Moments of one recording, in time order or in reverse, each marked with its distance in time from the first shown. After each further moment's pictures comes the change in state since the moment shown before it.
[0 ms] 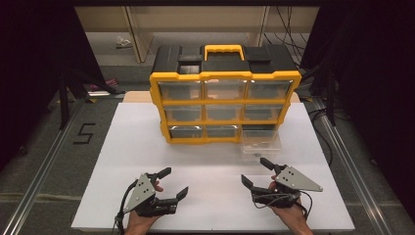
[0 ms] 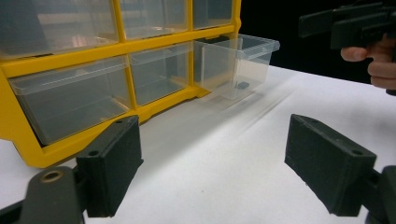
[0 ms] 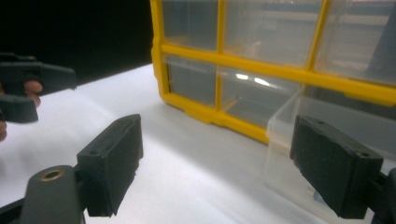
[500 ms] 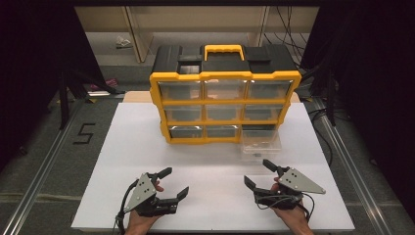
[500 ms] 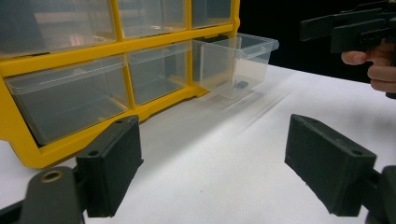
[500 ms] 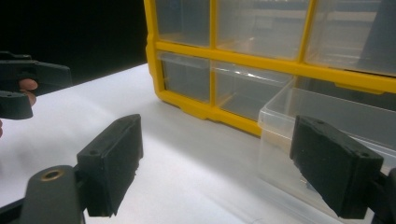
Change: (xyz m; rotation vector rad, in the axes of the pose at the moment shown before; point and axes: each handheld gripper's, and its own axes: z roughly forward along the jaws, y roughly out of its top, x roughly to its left) left arm 0.000 0.000 0.002 0.005 -0.006 0.003; right arm -0.005 -0.006 -0.004 -0.009 -0.013 0.016
